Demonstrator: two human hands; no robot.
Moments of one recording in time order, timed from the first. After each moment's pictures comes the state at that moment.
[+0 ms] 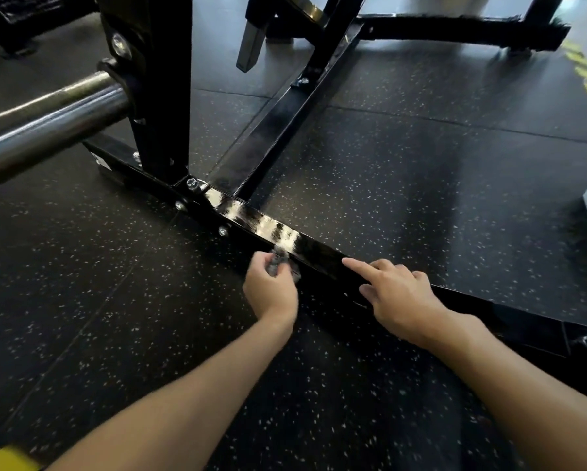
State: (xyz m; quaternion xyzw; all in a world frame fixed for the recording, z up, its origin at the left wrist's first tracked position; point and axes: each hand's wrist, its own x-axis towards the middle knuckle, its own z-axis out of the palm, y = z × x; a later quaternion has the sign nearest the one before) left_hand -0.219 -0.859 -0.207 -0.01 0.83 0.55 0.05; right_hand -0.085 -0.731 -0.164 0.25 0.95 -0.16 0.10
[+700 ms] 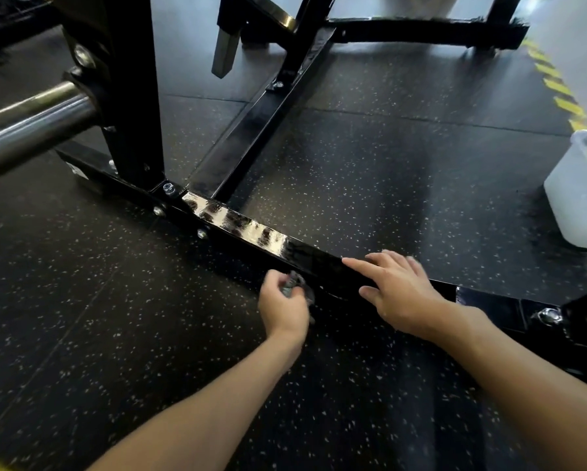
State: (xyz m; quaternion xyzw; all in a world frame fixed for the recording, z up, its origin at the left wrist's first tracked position) left_hand -0.161 -0.849 -0.209 0.03 0.82 0.55 0.12; right_hand -0.050 -0.710 -0.166 0.25 0.95 -0.19 0.07
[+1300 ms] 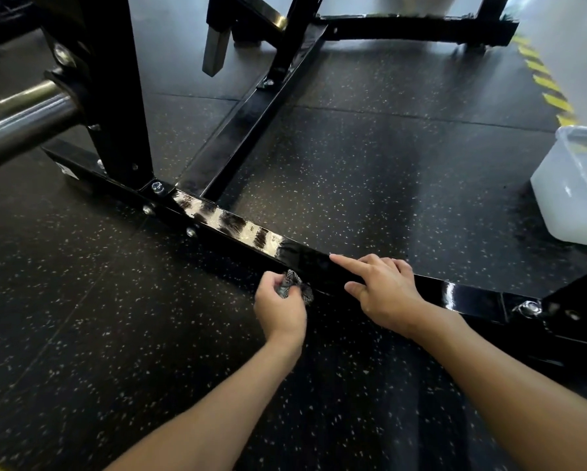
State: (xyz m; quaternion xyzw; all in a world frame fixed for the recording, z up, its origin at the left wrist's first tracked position) left_hand -0.143 -0.843 -0.217 0.03 0.80 0.59 0.10; right_hand -0.049 -0.713 -0.172 0.28 0.93 -0.22 0.04
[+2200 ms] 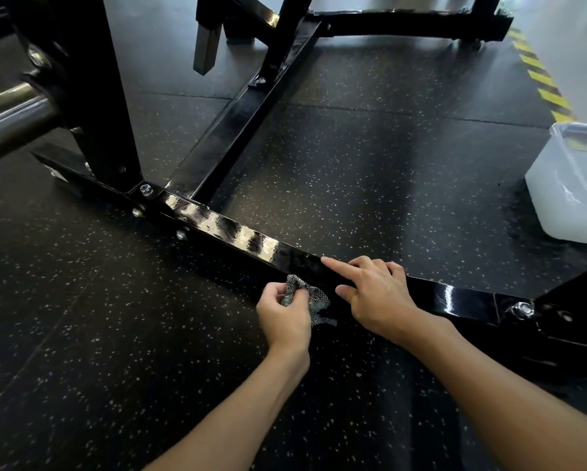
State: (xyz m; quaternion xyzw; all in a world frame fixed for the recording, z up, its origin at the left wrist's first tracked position) left_hand -0.127 -0.830 -0.214 -0.05 0.73 0.66 0.18; right_hand -0.047 -0.712 -0.178 0.28 0.94 -0.20 0.02
